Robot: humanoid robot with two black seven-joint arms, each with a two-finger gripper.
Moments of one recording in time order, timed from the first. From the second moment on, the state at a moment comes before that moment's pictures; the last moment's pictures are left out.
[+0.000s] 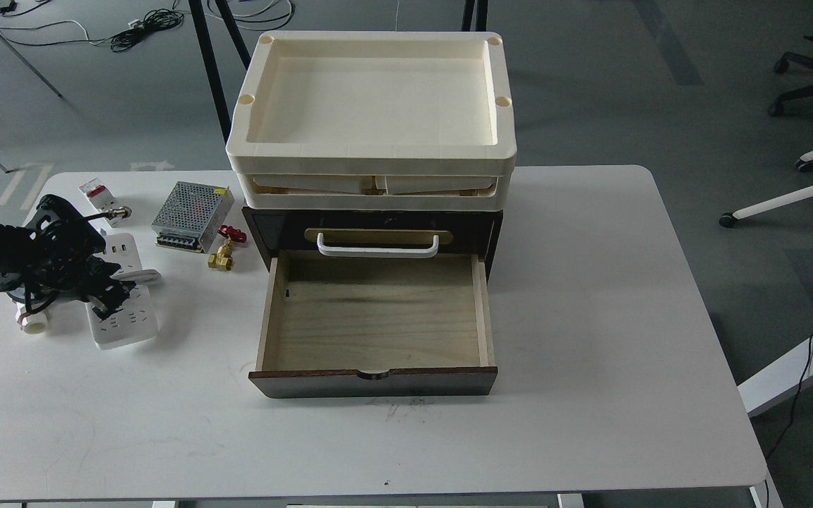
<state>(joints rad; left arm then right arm) -0.94 0.64 0.09 -0.53 2.13 -0.08 -0.49 0.81 -0.77 0.61 0.61 0.19 0.49 0.41</state>
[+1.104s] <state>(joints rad) -1.04 0.79 0.08 -0.61 2.12 -0.05 -0.49 0.81 -0.77 0.61 0.59 0.19 0.49 0.41</state>
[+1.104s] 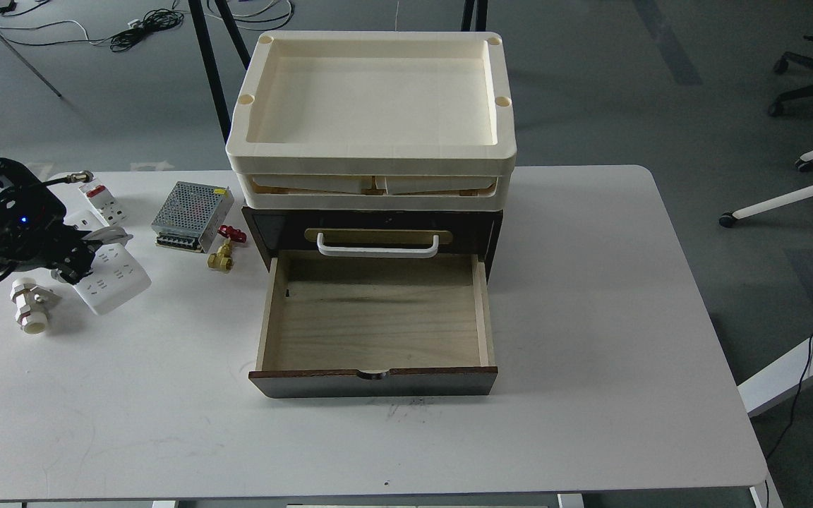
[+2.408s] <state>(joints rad) -1.10 1.30 0.01 -1.77 1.09 -0.33 -0.49 0.77 -0.76 0.62 0.56 0.19 0.49 0.41</state>
